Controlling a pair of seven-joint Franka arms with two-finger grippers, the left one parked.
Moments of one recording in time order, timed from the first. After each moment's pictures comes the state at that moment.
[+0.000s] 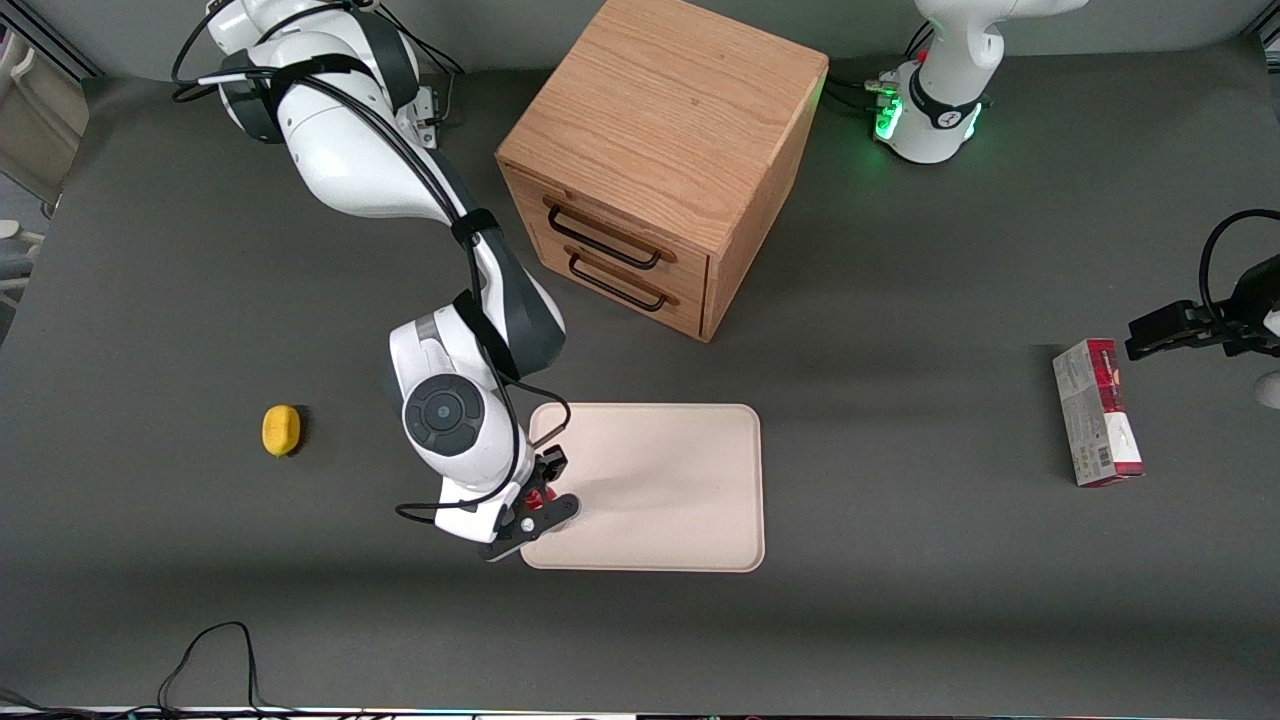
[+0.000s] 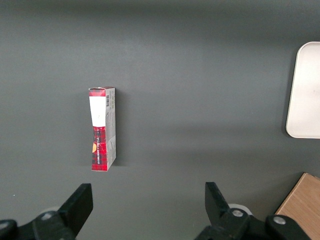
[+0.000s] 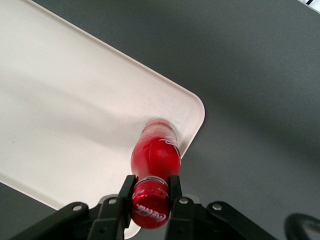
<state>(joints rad) 0.56 0.96 -0.18 -0.89 0.11 1.87 -0.05</state>
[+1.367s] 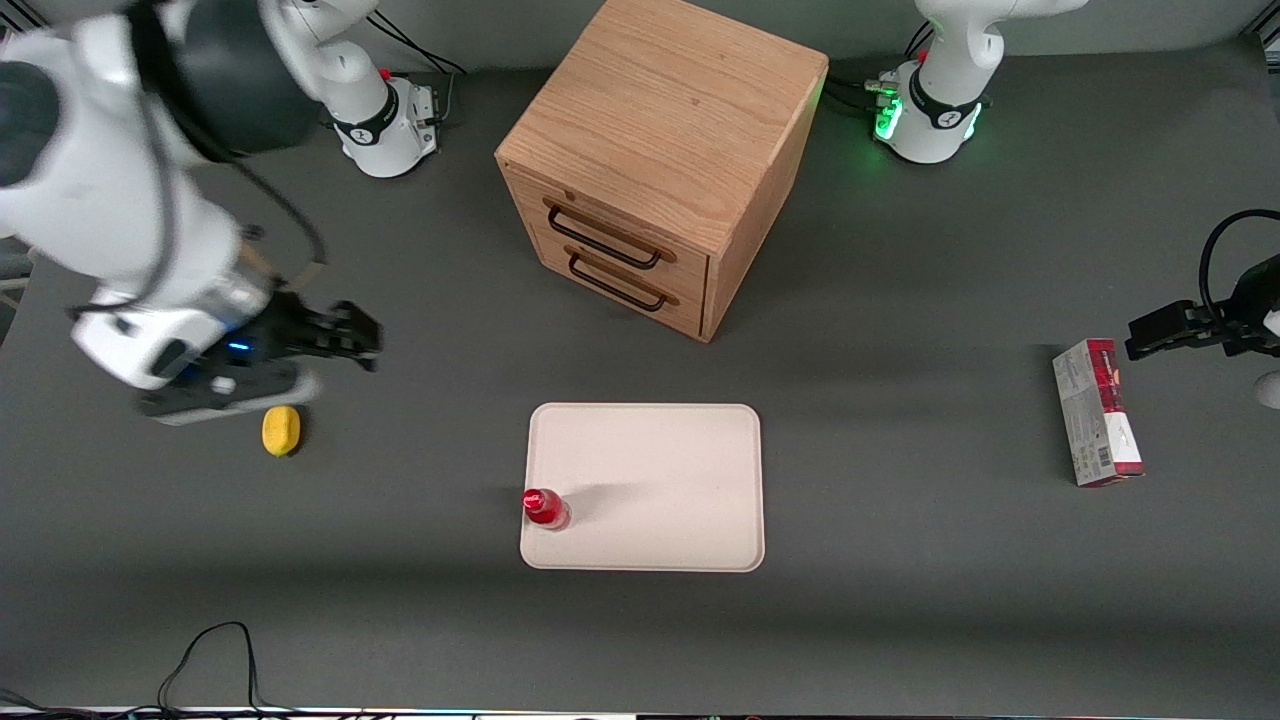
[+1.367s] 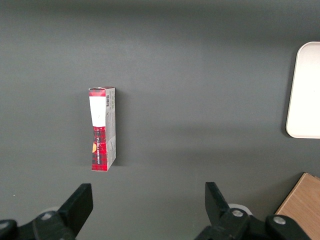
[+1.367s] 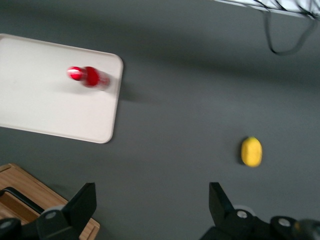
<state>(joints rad) 0.49 0.26 -0.29 -1.30 0.05 1.59 0.10</state>
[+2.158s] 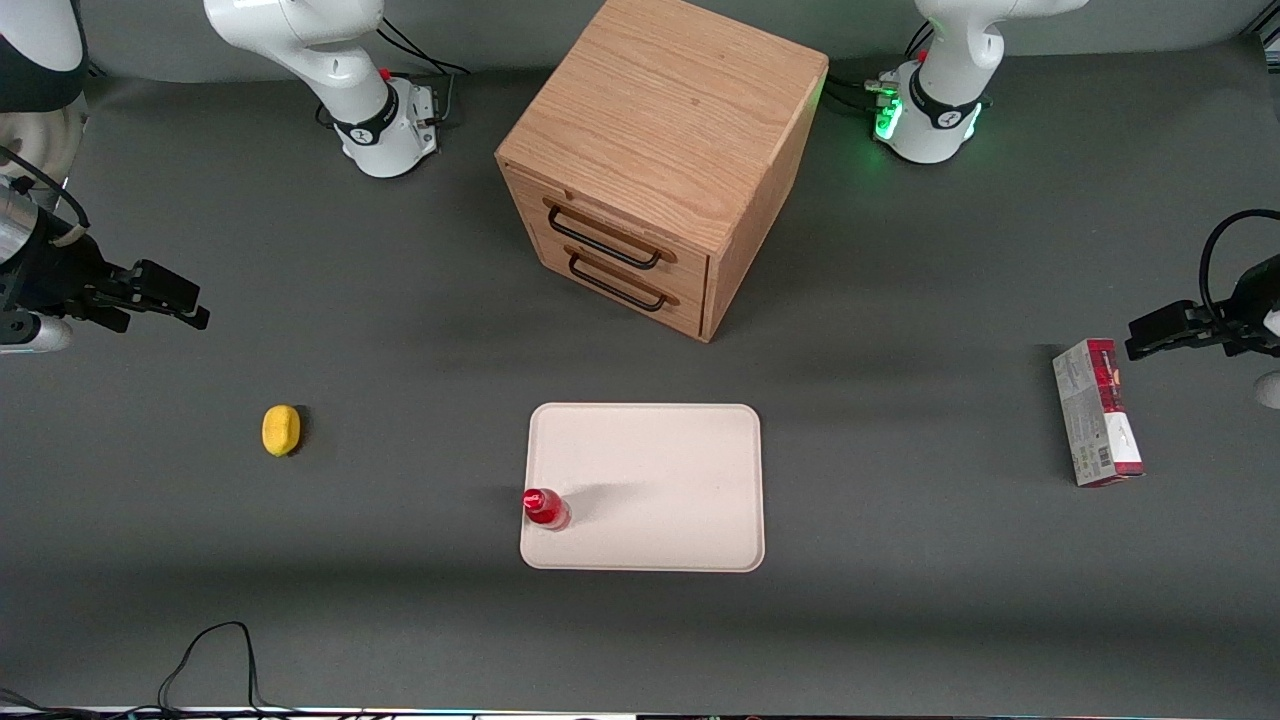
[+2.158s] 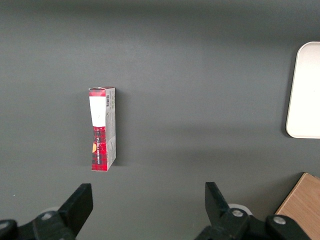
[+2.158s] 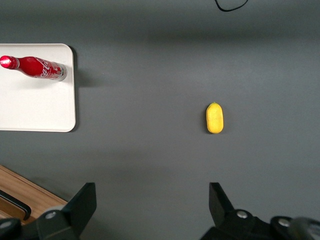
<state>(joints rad) 0.10 0.02 -0.09 -1.61 0.05 1.65 0.02</state>
